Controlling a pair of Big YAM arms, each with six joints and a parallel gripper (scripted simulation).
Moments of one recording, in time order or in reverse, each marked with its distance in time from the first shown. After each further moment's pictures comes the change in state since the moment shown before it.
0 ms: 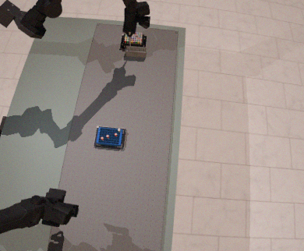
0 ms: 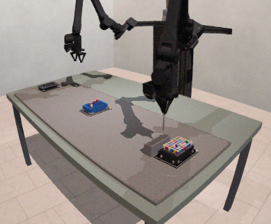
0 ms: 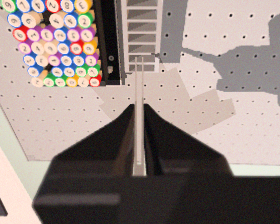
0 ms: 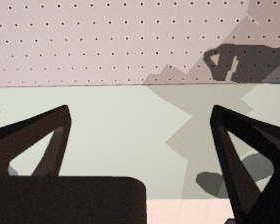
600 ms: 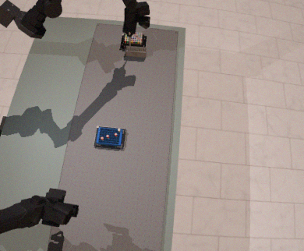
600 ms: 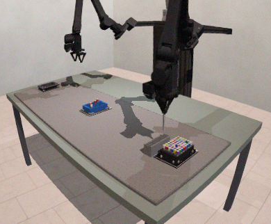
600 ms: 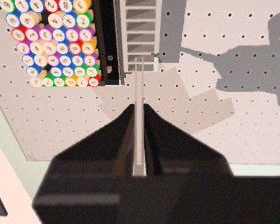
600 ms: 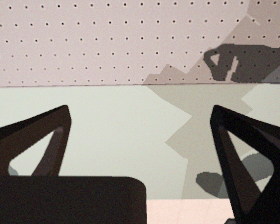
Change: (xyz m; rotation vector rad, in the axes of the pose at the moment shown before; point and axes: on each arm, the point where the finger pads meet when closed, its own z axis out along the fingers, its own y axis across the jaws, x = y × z) left arm 0.000 -0.001 0.000 0.002 0.001 0.001; right arm 0.000 0.000 0.000 0.000 0.000 0.000
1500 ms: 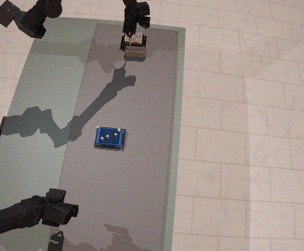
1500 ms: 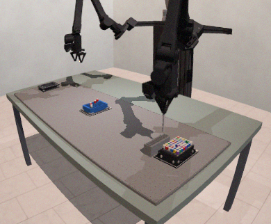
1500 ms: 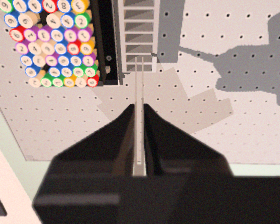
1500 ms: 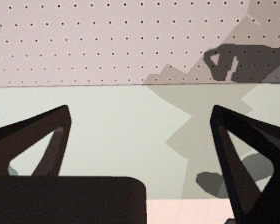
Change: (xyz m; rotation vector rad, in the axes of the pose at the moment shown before) left arm -0.001 -0.002 0.000 0.002 0.001 -0.001; right arm 0.000 0.000 0.000 0.000 0.000 0.000
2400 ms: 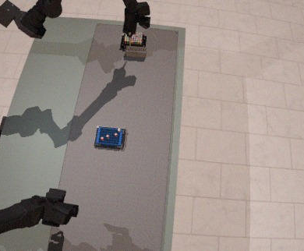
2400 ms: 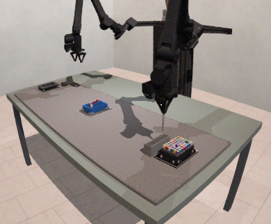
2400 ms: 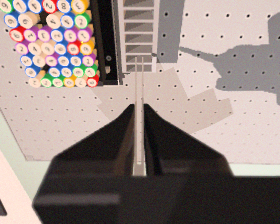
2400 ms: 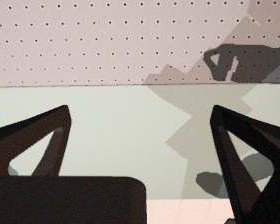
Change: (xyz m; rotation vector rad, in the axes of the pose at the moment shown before) left arm 0.000 0.000 0.000 0.000 0.001 0.000; right arm 0.000 0.000 0.000 0.000 0.000 0.000
